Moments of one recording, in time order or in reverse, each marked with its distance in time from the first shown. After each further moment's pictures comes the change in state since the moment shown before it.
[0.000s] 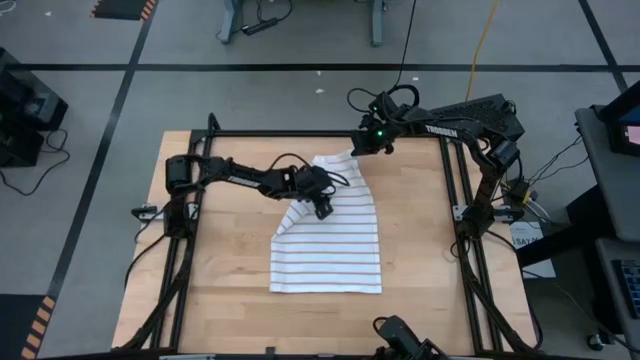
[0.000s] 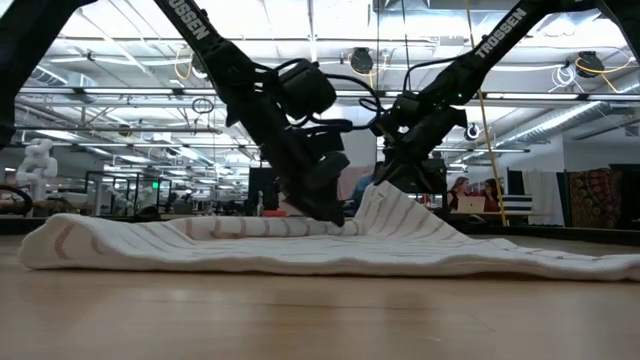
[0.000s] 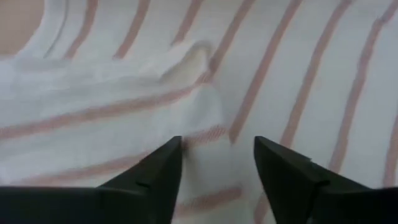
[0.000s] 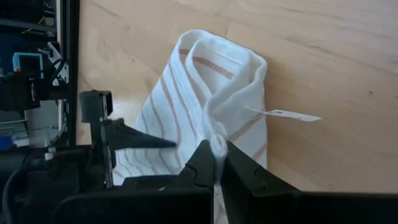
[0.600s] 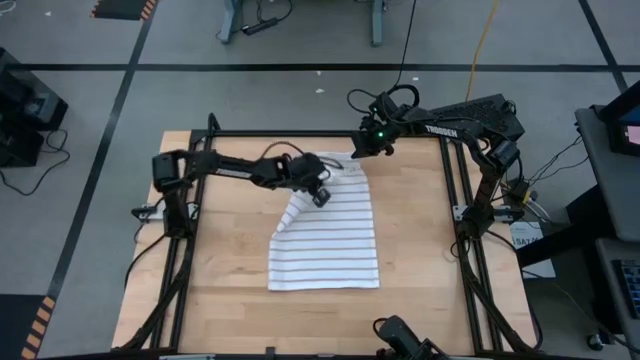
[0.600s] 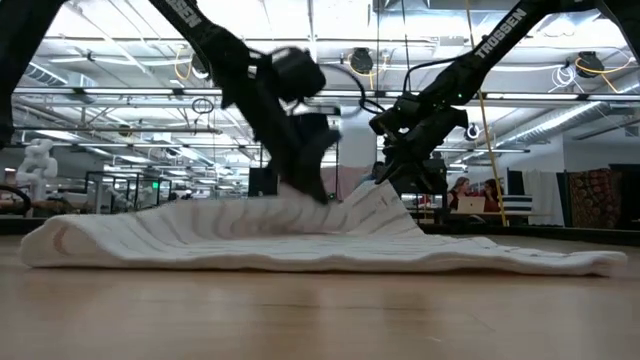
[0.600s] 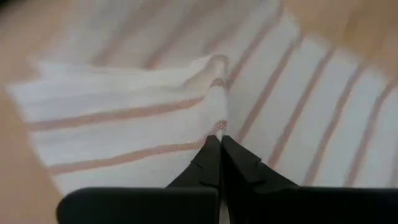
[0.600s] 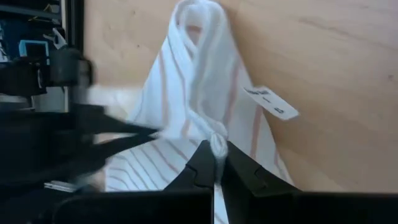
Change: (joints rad) left arm 0.071 -0.102 0.010 -0.110 0.031 -0.134; right arm 0.000 0.000 0.000 -0.029 -0.044 -0.032
